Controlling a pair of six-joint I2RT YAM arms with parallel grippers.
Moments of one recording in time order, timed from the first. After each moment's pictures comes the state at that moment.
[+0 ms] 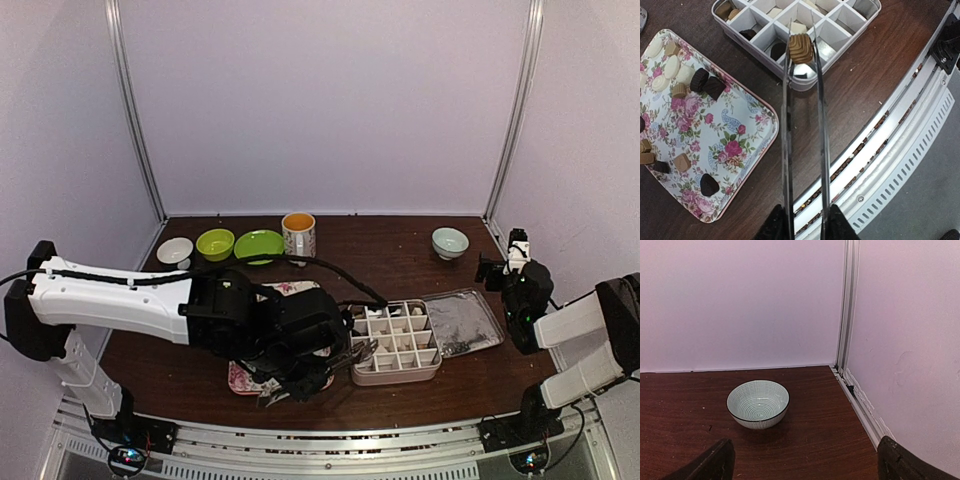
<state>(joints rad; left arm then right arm) -1.44 1.65 1.43 -0.92 -0.18 -0.60 0.10 1.36 0.23 1.10 0.27 0.00</state>
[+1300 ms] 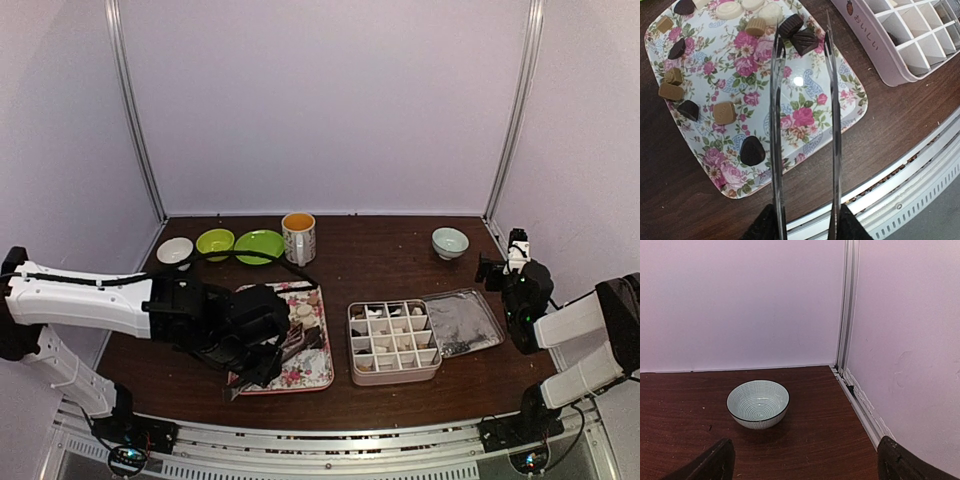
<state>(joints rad) -1.31 1.43 1.12 -0.88 -0.22 -0.81 0.10 1.36 0.23 1.10 0.27 0.00</state>
